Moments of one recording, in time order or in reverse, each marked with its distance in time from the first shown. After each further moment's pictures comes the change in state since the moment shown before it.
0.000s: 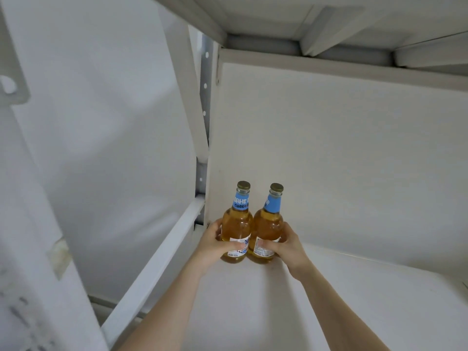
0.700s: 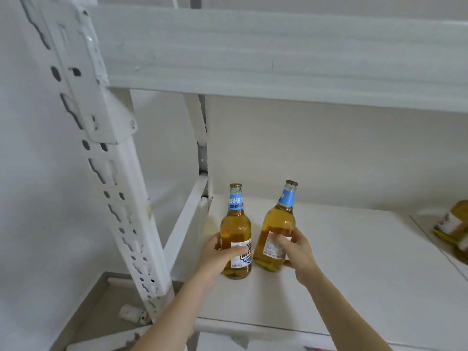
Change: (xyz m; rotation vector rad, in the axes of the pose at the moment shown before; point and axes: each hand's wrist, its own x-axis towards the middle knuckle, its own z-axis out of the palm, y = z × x) left_hand -0.172 0.016 0.012 -0.066 0.027 -0.243; right_hand -0.171 -0.020 0.024 0.161 0.261 0.186
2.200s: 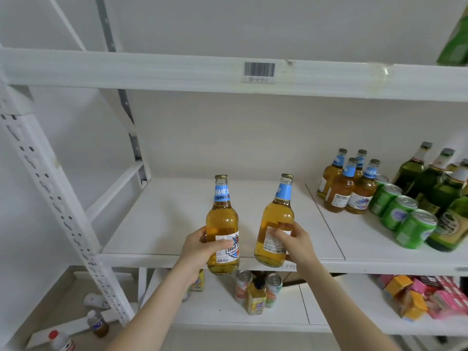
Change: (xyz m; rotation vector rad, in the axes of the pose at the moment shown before) left_hand -0.191 -0.014 0.215 0.045 -0.069 0.082; right_hand -0.177 -0.028 -0.268 -0.043 0.091 -0.087
